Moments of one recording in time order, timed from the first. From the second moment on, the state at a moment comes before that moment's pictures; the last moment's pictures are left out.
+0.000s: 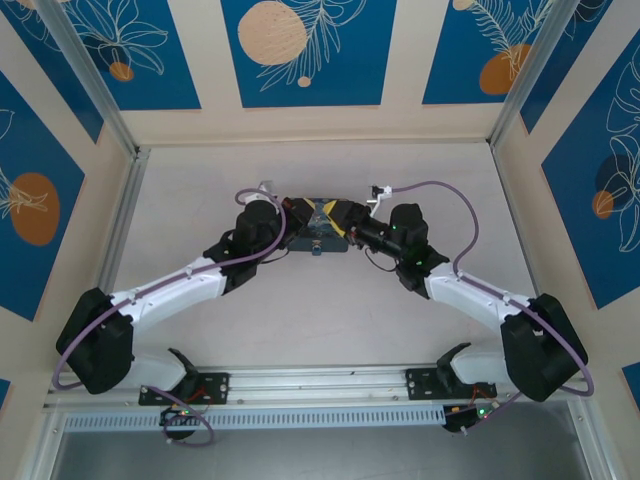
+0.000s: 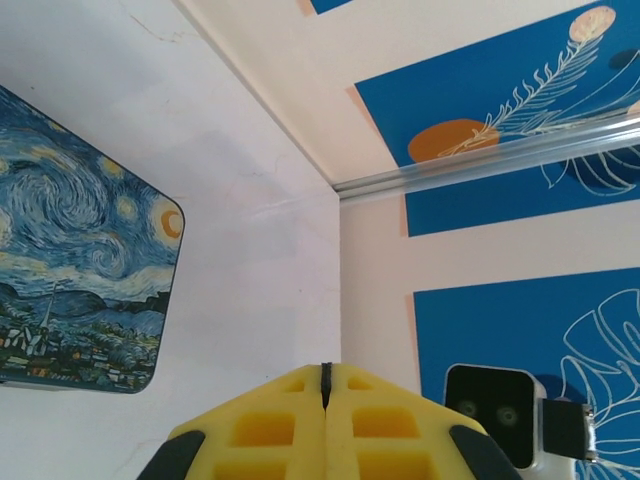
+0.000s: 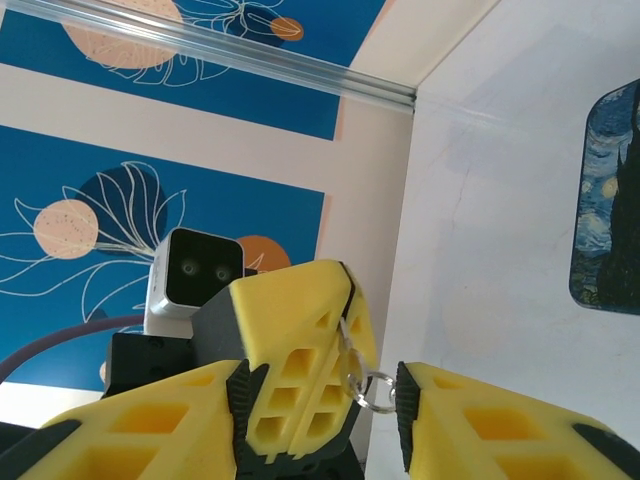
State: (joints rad) left arm -0.75 1.36 0.88 0.25 -0.08 -1.28; right arm 0.56 1.28 0.67 0.53 -0.40 1.26
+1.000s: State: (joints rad) left arm -0.75 1.36 0.86 0.30 -0.10 -1.37; right arm 0.58 1.41 0.70 0.61 -0.44 1.26
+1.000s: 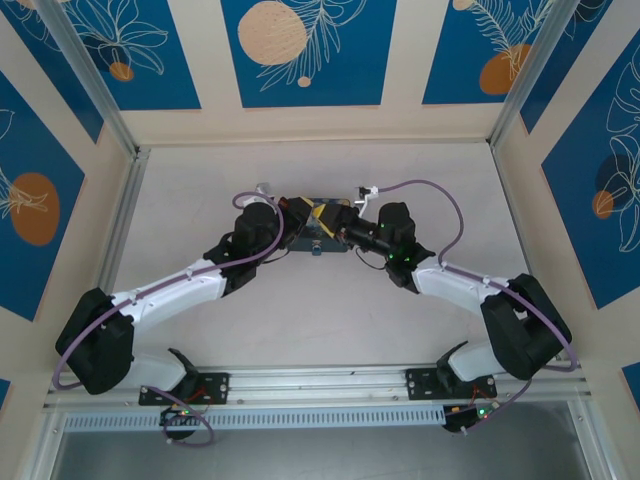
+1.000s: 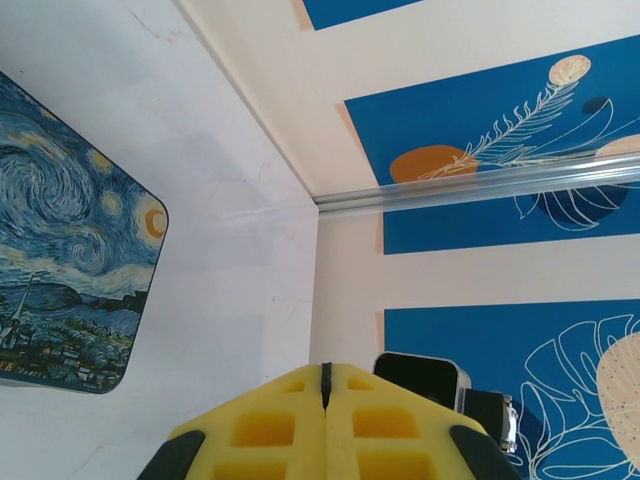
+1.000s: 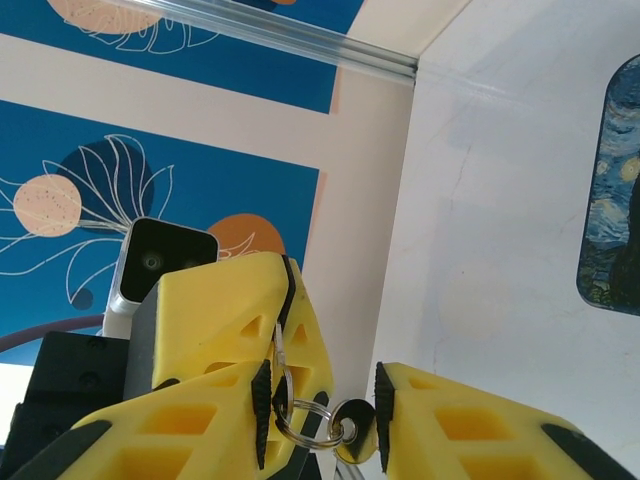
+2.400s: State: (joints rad) left arm -0.75 1.36 0.84 0.32 -0.13 -1.42; right arm 0.59 1.44 0.72 0.65 -0.44 1.28
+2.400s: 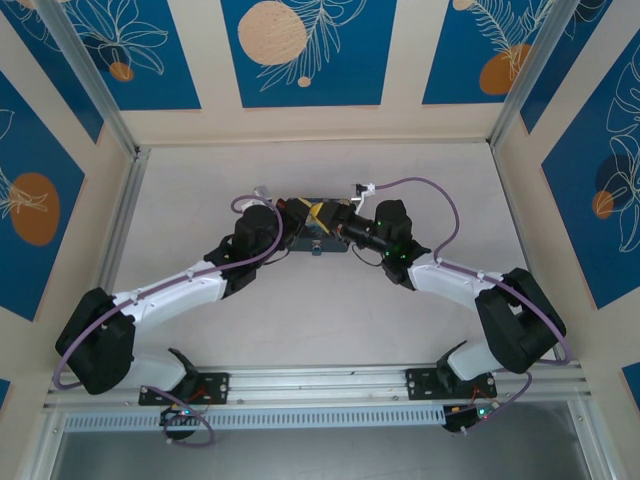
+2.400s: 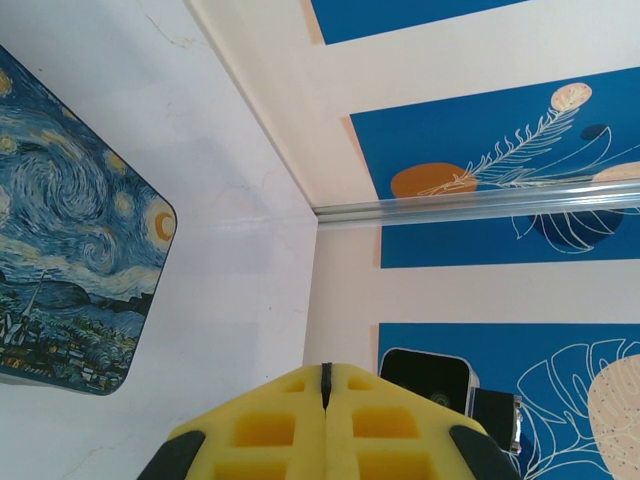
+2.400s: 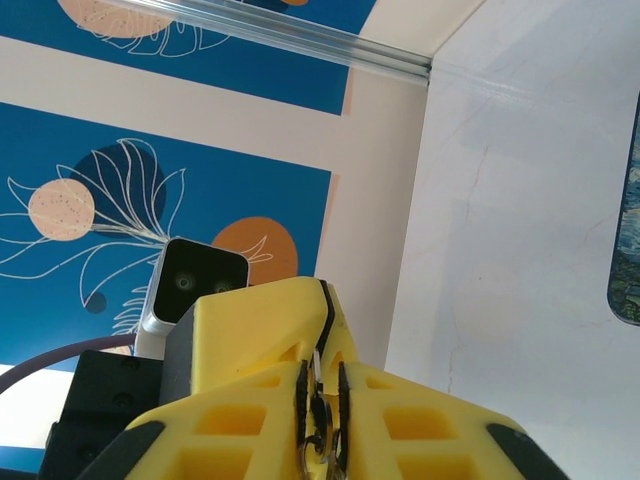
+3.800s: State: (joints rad) left arm -0.58 1.43 1.03 -0.05 0.35 -1.15; right arm 0.45 1.32 0.64 0.56 -0.68 1.23
